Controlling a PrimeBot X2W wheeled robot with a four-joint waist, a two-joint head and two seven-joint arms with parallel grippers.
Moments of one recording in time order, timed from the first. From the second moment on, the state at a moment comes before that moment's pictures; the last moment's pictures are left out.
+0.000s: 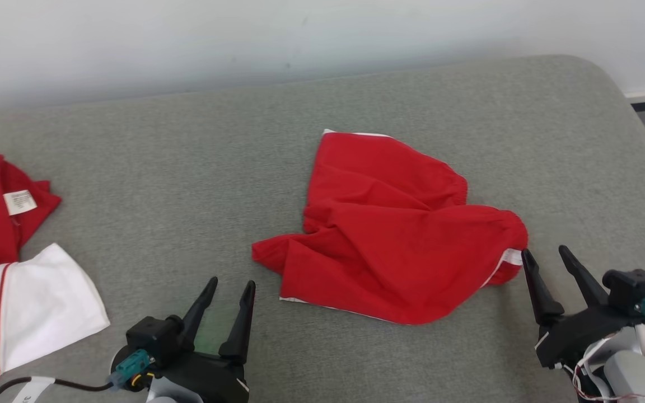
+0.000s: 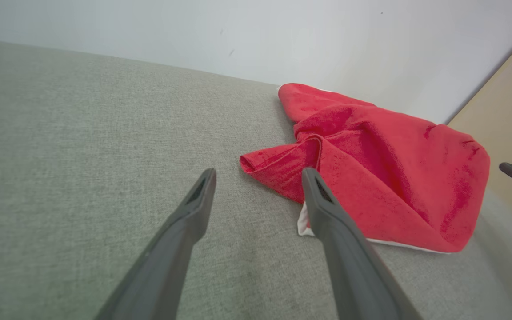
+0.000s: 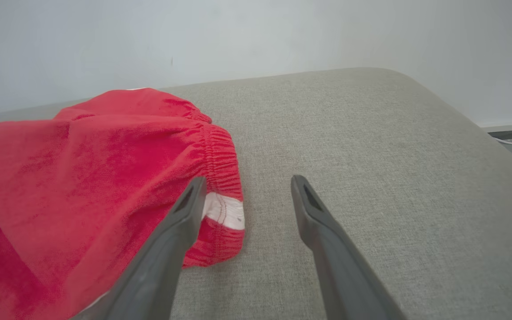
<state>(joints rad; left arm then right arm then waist) -0.35 0.05 -0.26 0.38 -0.32 -0.10 -0.26 -0.37 -0.43 0.46 0.51 0.53 0.13 -0.26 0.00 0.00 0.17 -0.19</state>
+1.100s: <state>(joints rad) -0.50 0.05 -0.25 0.33 -0.29 -0.13 -0.26 -0.30 -0.32 0.35 0.44 0.47 0.13 -0.26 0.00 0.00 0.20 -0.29</state>
